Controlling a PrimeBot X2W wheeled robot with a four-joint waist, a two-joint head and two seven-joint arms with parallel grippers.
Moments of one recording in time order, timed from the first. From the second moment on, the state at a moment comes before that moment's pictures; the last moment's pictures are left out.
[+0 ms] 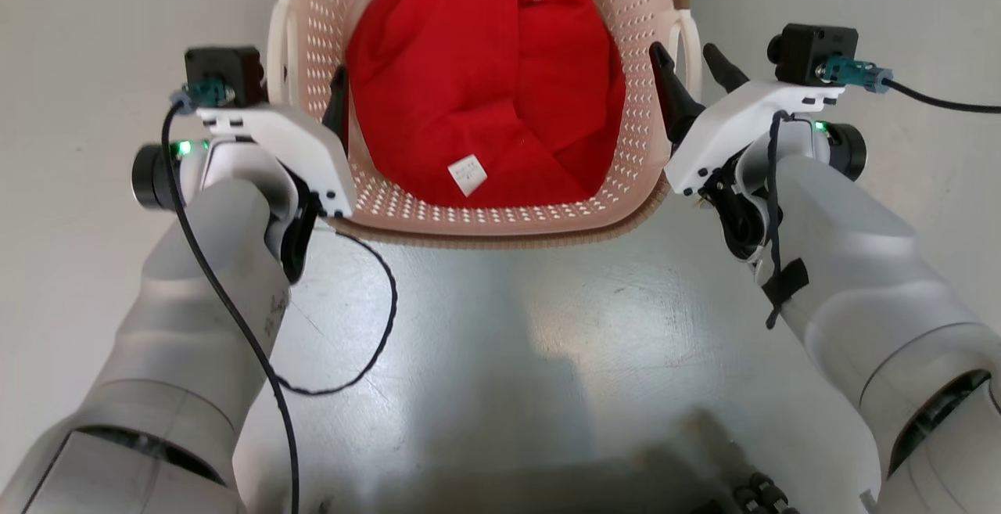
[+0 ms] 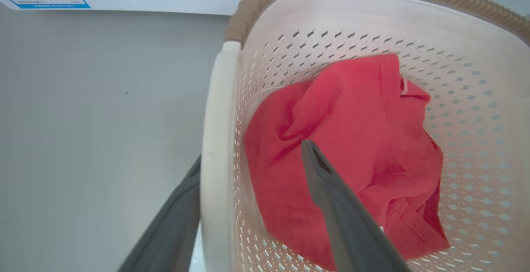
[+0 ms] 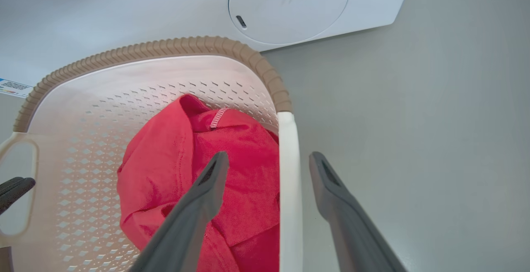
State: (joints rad) left arm -1.09 0.09 -0.56 1.28 -0.67 -0.06 -0.26; right arm -1.16 -0.06 1.01 1.28 1.25 0.12 -0.25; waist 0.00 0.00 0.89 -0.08
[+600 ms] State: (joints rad) left arm -0.93 0.07 -0.55 1.27 -0.69 -0.09 -0.26; right arm -1.00 -0.08 1.01 1.29 1.26 0.12 -0.25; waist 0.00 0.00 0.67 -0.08
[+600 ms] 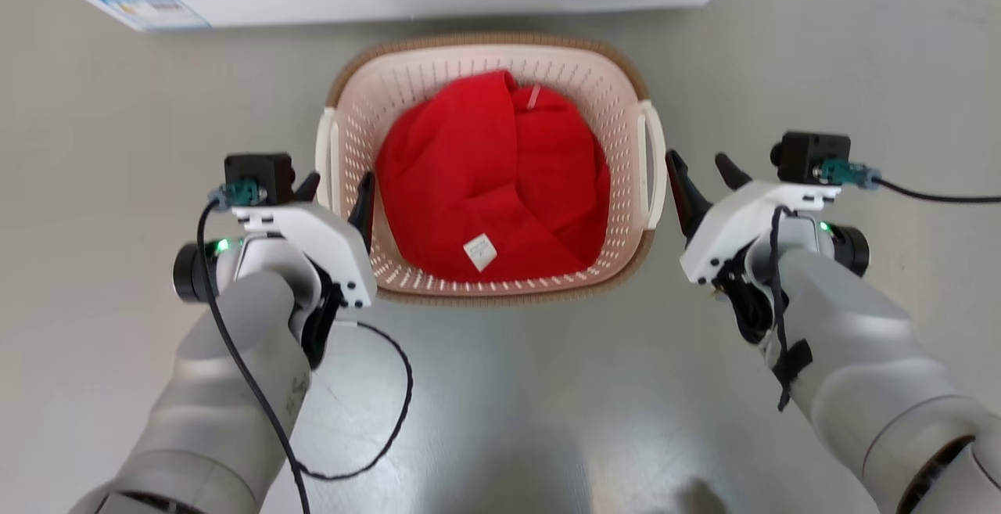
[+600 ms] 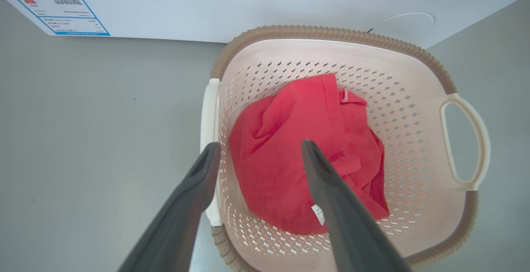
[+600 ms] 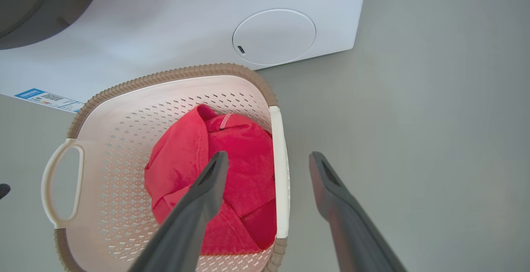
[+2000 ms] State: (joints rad) left arm -0.30 0.11 -0.30 0.57 -0.49 -0.03 -0.26; right arm -0.46 -0.21 0.41 0.76 0.68 0.12 -0.25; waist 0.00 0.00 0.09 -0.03
